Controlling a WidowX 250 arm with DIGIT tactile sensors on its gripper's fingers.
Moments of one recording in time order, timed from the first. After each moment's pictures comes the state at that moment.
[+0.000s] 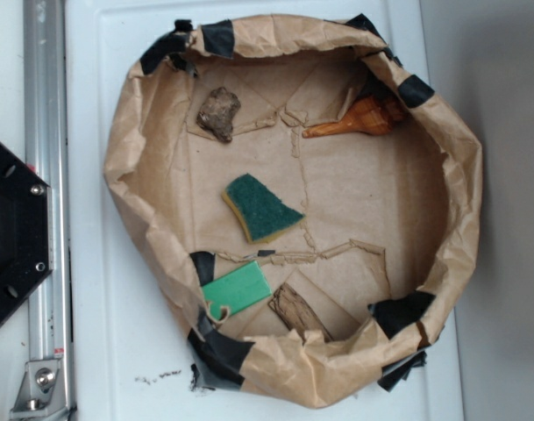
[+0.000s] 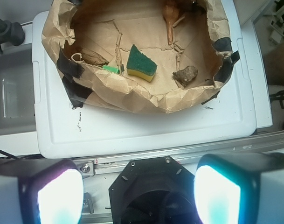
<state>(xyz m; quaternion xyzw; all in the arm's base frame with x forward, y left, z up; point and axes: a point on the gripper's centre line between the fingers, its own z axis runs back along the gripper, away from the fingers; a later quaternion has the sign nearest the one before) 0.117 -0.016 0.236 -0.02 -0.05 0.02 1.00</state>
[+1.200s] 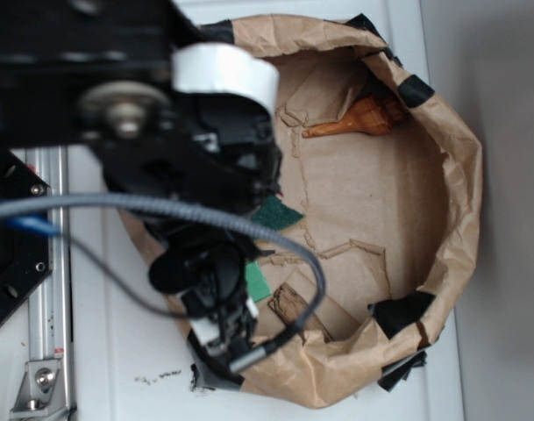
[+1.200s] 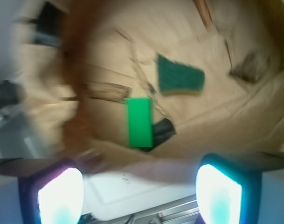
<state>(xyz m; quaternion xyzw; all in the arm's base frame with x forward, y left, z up) 0.204 -0.035 0.145 -0.12 0.04 0.21 0.97</state>
